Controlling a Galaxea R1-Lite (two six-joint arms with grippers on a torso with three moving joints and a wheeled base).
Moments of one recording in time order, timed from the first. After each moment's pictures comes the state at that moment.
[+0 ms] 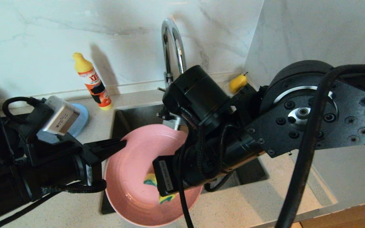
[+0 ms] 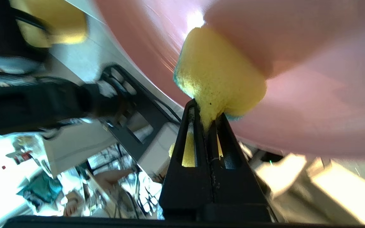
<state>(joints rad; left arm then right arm) -0.46 1.26 -0.57 -0.52 -0.13 0.13 1.01 2.00 -1.93 0.72 0.19 0.56</state>
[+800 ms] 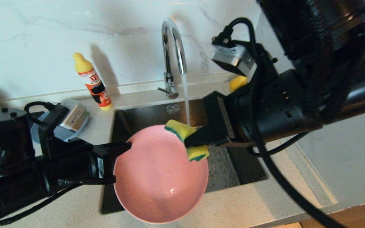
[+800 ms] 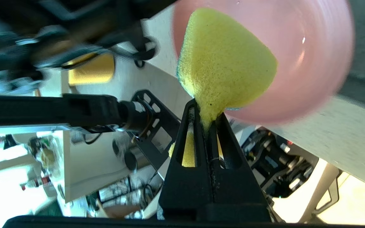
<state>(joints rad) -0.46 1.35 -0.59 -0.51 -0.09 -0.05 0.95 1.74 -1.93 0.76 0.19 0.57</state>
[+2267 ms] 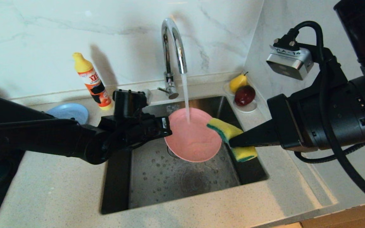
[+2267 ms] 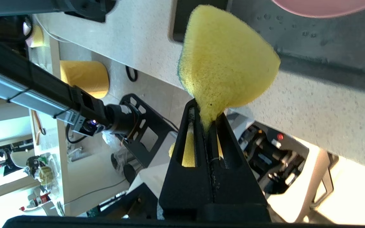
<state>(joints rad) -0.45 2.00 -1.18 -0.50 0.02 -0.30 0.84 1.55 -1.64 0.66 0.20 0.56</state>
